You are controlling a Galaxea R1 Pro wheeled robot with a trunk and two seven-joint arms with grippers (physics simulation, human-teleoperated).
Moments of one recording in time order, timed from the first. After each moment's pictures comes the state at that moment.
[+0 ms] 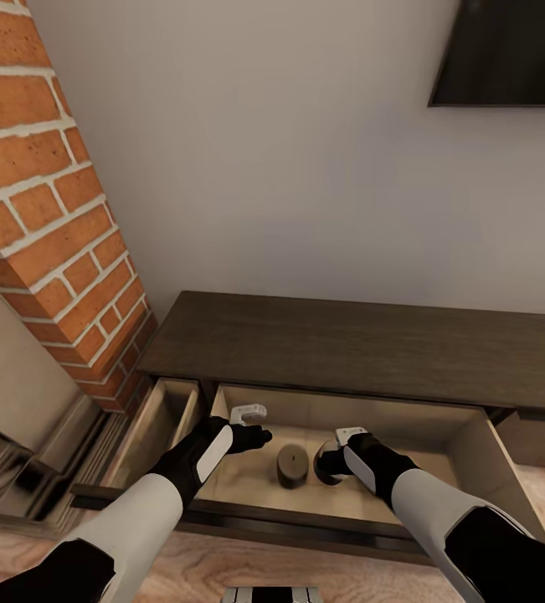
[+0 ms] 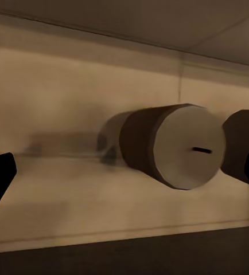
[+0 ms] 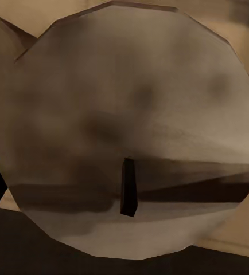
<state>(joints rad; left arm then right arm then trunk) -0.82 -0.17 -0.30 -0.52 0.50 0.57 0.11 -0.90 0.04 0.60 -0.22 -0.57 0.48 -0.08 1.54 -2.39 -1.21</state>
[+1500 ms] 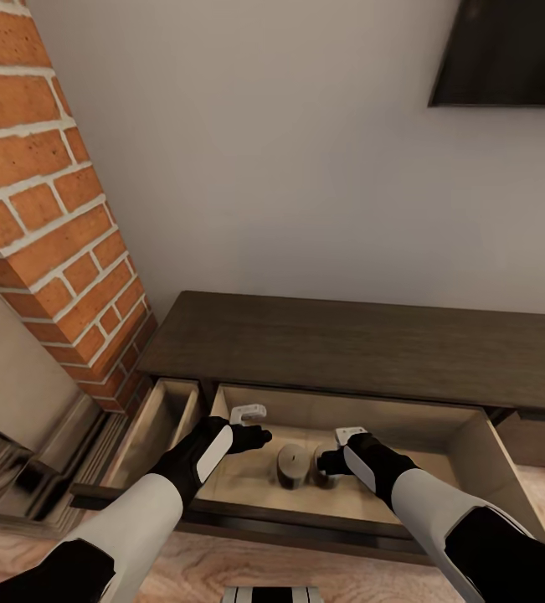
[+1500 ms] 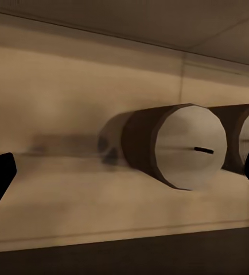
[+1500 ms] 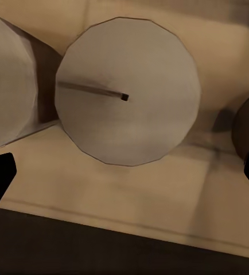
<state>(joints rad) -0.82 -0.17 -0.30 -0.52 0.50 0.57 0.11 -0.90 0.04 0.60 -0.22 -0.57 0.48 -0.08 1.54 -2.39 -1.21</state>
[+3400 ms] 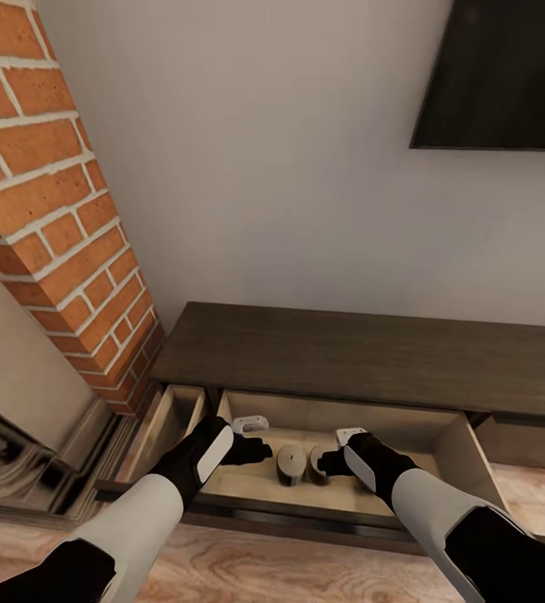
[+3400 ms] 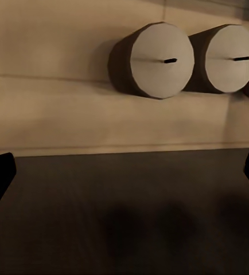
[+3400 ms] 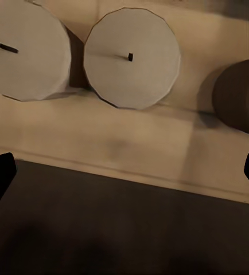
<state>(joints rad) -0.82 -0.17 -0.30 -0.51 0.50 0.74 0.12 -0.90 0.04 0.59 -0.22 -0.57 0.50 -0.08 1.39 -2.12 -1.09</state>
